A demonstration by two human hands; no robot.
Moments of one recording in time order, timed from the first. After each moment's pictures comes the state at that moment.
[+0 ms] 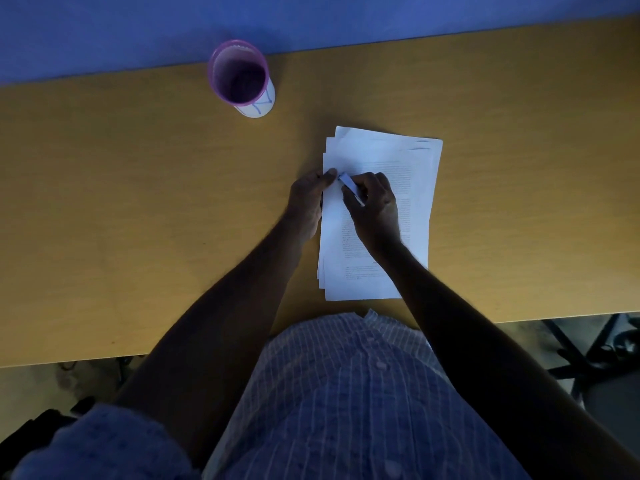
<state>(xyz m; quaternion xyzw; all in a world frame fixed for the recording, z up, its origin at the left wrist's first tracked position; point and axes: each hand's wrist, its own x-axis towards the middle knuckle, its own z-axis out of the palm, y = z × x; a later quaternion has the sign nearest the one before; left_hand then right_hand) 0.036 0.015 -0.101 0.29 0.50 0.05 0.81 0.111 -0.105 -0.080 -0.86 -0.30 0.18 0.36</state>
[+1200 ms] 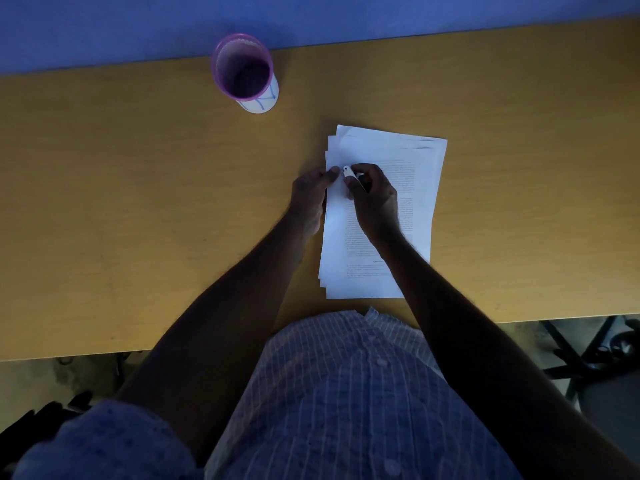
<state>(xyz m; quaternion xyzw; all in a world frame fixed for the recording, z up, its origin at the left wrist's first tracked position) 0.039 0.016 -0.101 0.31 0.54 0.04 0.78 0.117 -0.091 -0.083 -0.85 -0.16 0.31 0.40</state>
